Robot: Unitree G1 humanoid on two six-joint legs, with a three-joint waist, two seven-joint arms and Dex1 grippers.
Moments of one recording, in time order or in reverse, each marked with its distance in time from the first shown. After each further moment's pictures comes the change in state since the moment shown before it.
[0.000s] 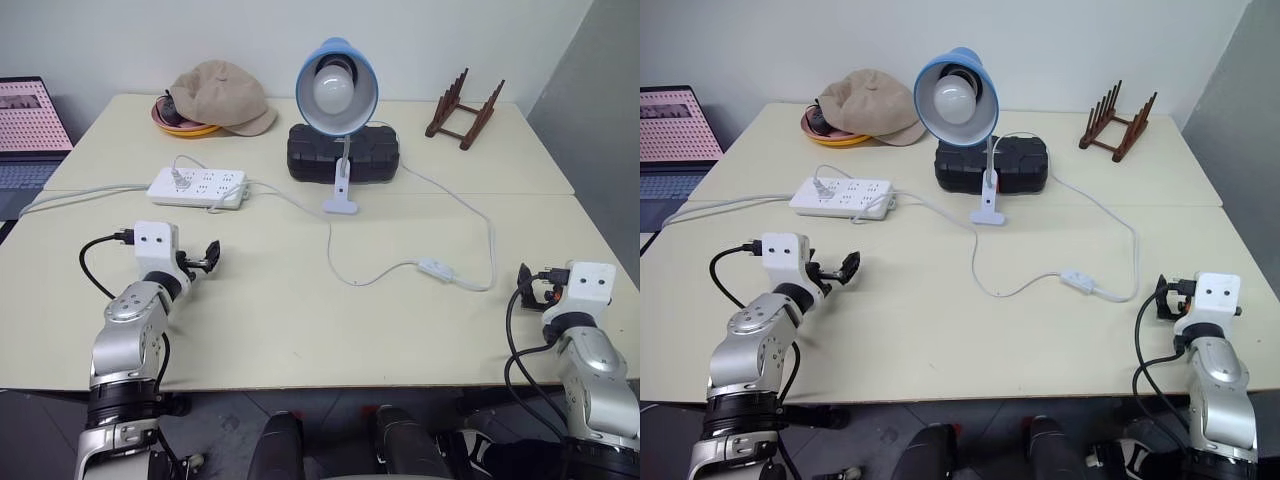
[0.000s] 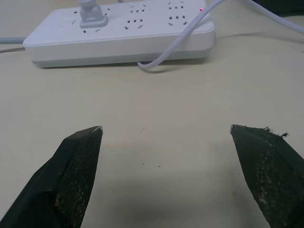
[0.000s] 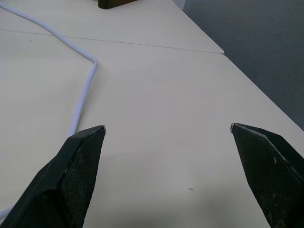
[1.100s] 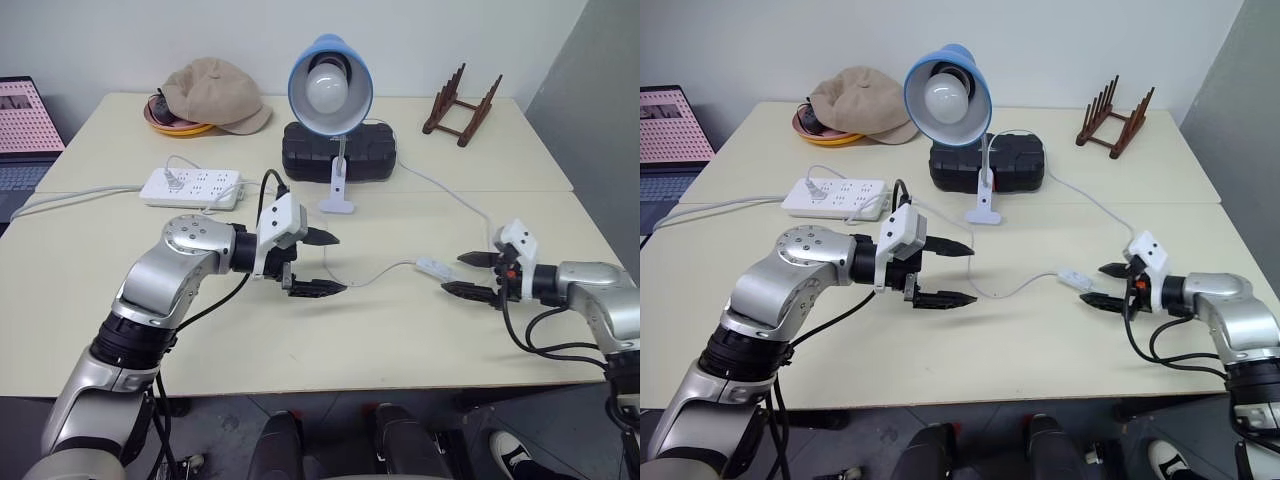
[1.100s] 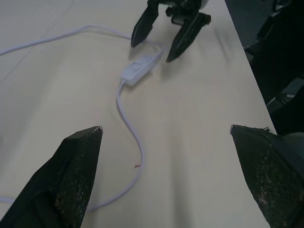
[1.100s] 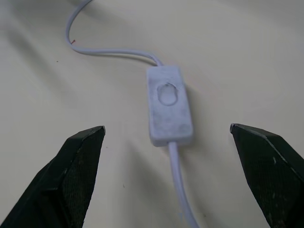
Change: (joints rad) left arm -0.353 0.202 -0.495 -0.256 -0.166 0.122 -0.902; right arm -0.394 -0.457 0.409 0.331 0.223 0.183 1.005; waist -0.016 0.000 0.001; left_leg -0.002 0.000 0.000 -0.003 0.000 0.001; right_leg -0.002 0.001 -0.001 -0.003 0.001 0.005
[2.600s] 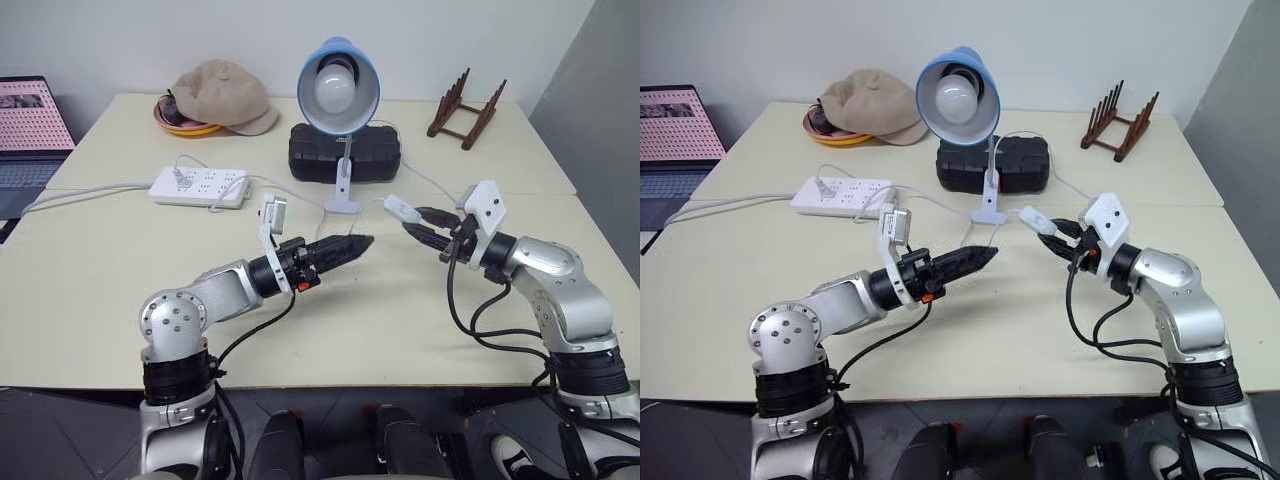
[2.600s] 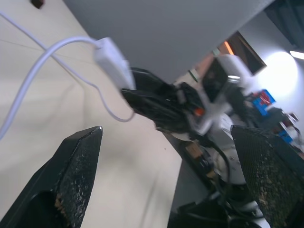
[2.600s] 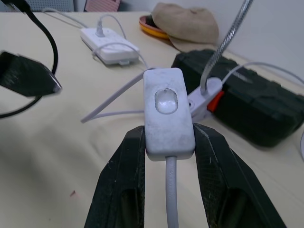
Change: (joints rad) left arm 0.165 -0.502 0.478 -0.105 -0.749 0.690 0.852; right arm -0.043 0.275 -0.041 -0.369 -0.068 -0.106 -0.339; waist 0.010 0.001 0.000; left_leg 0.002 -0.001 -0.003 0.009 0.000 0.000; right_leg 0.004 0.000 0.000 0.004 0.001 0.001
